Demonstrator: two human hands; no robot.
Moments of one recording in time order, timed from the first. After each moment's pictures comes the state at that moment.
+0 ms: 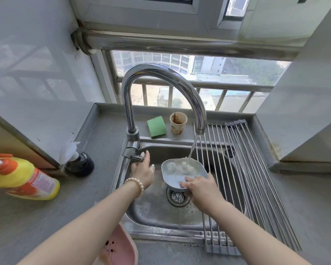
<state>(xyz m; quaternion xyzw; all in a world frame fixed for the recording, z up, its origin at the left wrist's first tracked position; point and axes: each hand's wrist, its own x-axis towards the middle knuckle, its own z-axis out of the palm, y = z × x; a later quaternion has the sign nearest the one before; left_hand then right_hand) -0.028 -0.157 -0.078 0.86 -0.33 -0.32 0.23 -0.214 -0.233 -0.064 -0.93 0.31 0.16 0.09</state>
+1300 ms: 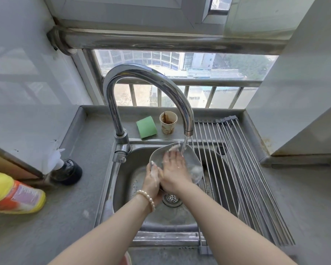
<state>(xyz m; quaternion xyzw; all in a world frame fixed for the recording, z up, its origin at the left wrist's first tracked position) -0.094 -0.181 -0.082 0.51 -0.01 -0.52 0.68 -0.147 -0.239 -0.059 -0.88 0.40 0.11 0.24</state>
